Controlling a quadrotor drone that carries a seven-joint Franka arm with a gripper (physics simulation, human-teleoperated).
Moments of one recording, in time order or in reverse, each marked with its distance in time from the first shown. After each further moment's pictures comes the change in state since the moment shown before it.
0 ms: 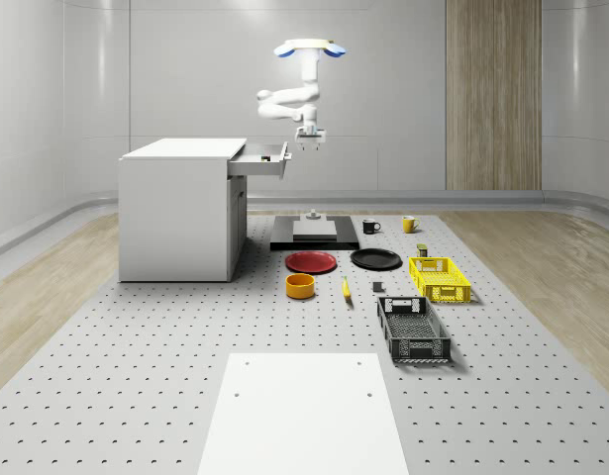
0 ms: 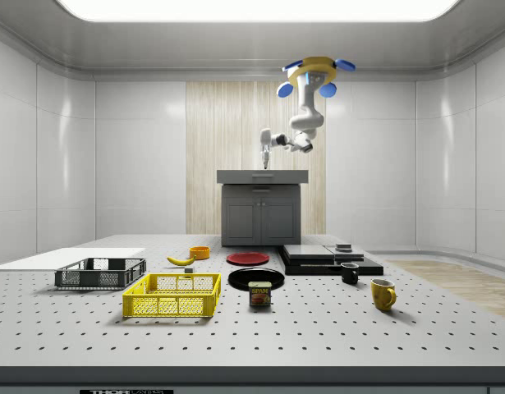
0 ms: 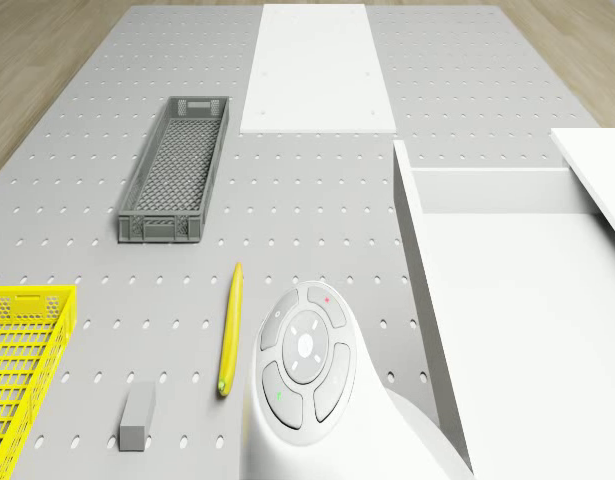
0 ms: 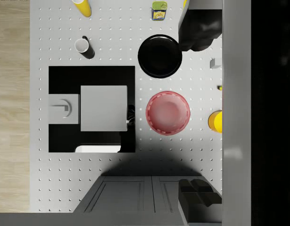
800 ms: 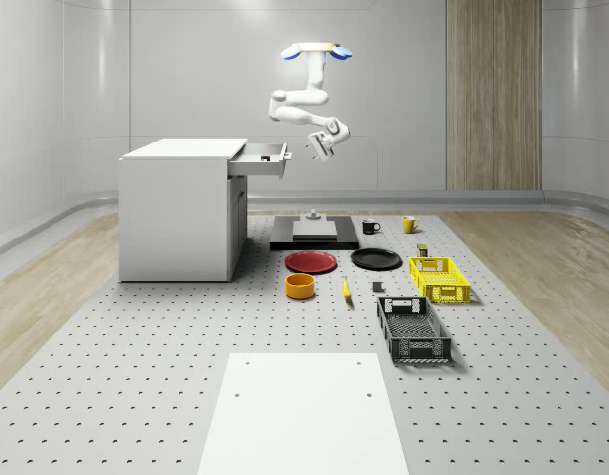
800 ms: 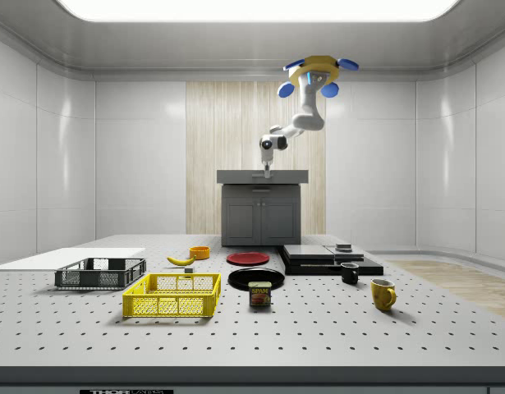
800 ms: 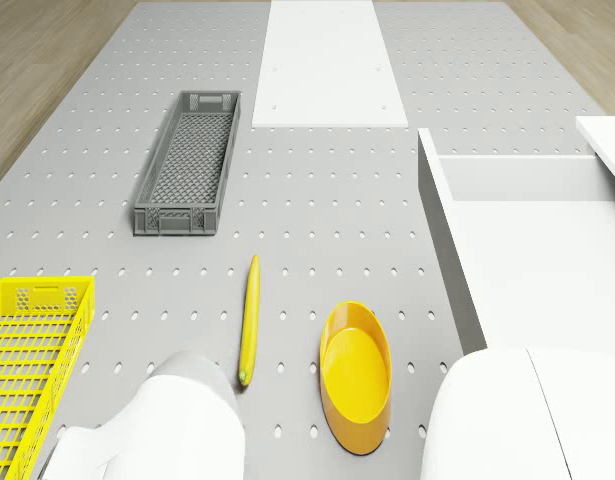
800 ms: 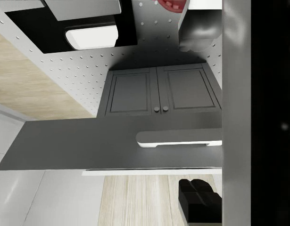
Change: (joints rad) arm -0.876 -0.060 -0.012 0.267 0.049 -0.981 0.711
